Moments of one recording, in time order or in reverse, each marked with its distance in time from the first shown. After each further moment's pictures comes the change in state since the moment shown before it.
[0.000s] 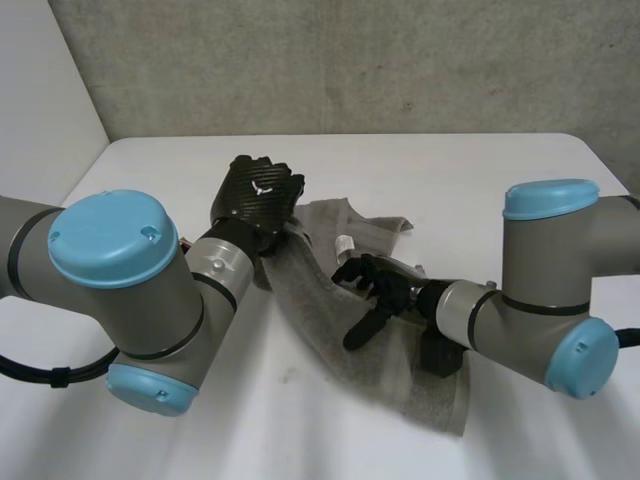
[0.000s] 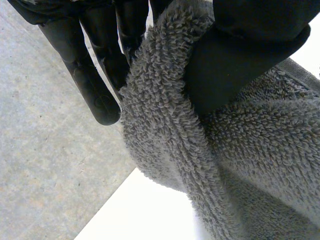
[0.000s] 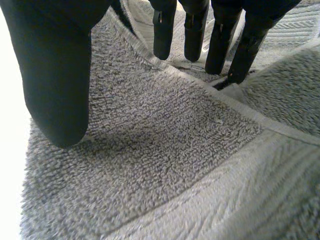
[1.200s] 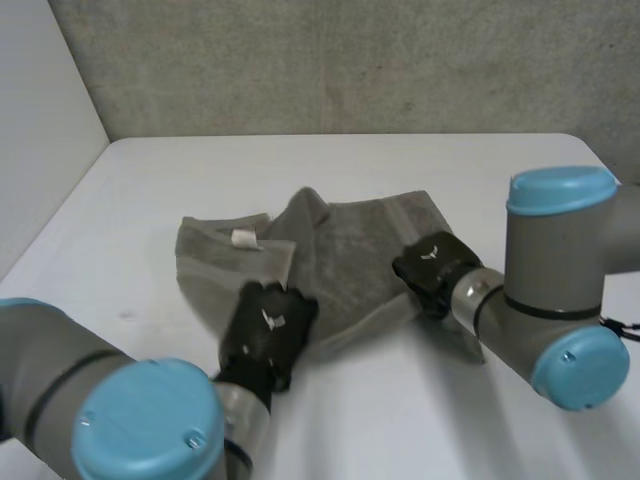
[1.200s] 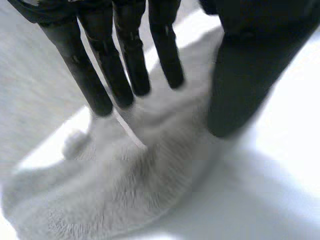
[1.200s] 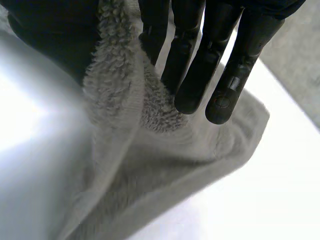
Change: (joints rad) left arm -0.248 0.081 -0.328 -0.032 -0.270 -0.155; right arm 0.032 -0.097 0.048 -0.014 0.329 -0.975; left_hand -0.317 -0.361 -0.337 -0.342 -0.314; right_hand 0.669 0.833 0.864 0.867 0.838
